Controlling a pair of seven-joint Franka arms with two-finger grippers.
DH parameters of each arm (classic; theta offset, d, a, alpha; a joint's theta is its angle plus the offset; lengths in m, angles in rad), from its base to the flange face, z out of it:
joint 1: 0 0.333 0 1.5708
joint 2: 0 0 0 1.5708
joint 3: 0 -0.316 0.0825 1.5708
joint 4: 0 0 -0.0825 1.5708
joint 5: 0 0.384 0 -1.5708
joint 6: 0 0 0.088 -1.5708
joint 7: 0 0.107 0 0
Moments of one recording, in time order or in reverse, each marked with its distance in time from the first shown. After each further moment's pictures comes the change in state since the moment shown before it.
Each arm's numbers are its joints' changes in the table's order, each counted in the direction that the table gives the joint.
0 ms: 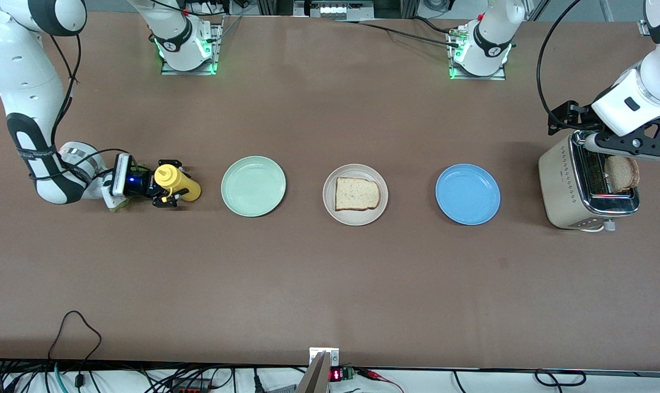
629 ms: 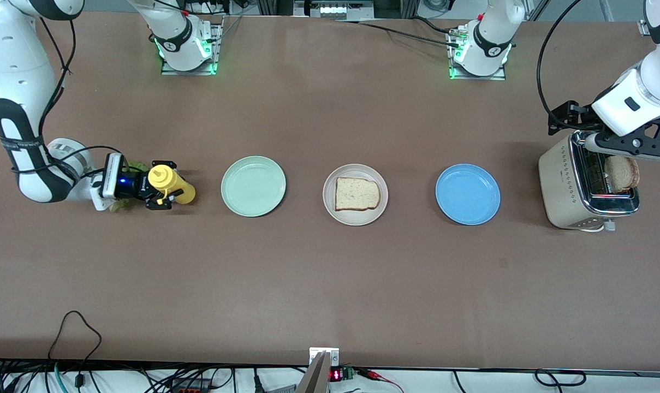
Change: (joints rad) left arm 0.000 0.000 0.000 0.000 0.000 0.000 0.000; right arm 0.017 0.080 0.000 0.001 -0.001 -0.013 0.049
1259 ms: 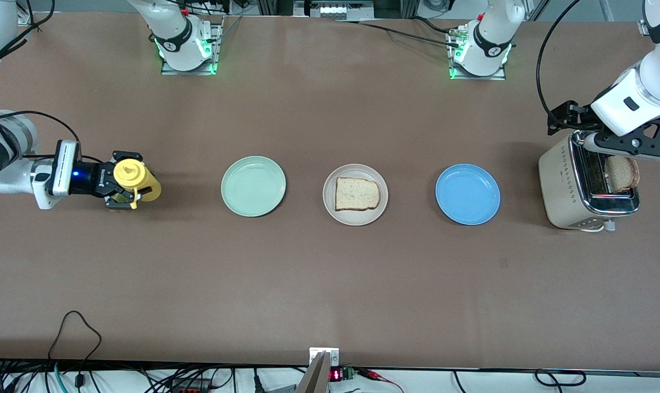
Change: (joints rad) left arm -0.002 0.000 0.000 0.000 0.000 -0.001 0.000; right arm 0.019 0.295 0.005 -0.023 -0.098 -0.068 0.337
